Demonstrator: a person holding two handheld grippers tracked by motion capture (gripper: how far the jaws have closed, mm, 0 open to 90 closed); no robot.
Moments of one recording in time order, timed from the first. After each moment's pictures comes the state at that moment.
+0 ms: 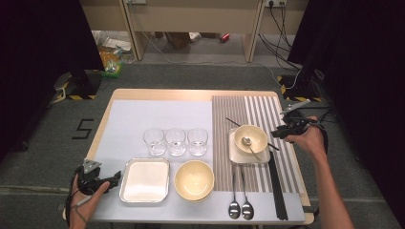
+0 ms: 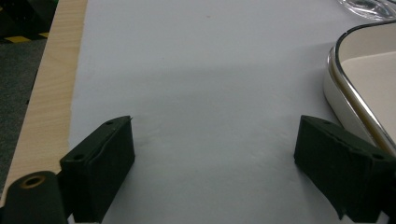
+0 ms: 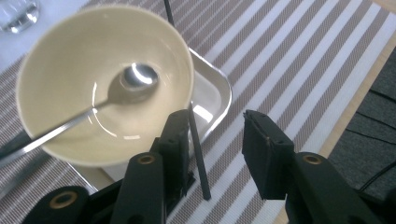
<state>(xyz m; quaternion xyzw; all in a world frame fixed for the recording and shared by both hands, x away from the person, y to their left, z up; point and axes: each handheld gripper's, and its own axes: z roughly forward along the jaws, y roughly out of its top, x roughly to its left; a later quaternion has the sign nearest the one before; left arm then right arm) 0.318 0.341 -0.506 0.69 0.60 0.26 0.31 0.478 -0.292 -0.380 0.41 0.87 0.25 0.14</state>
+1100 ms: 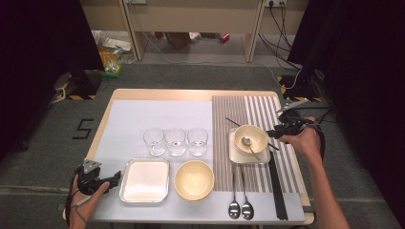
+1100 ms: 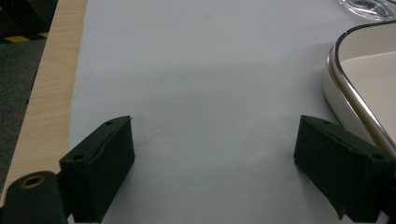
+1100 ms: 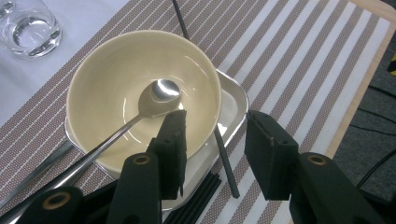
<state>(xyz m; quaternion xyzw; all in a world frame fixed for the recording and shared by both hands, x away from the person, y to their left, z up) 0.318 0.341 -0.506 0.69 0.60 0.25 0.31 0.459 -0.271 -0.362 0.43 0.85 0.25 0.15</state>
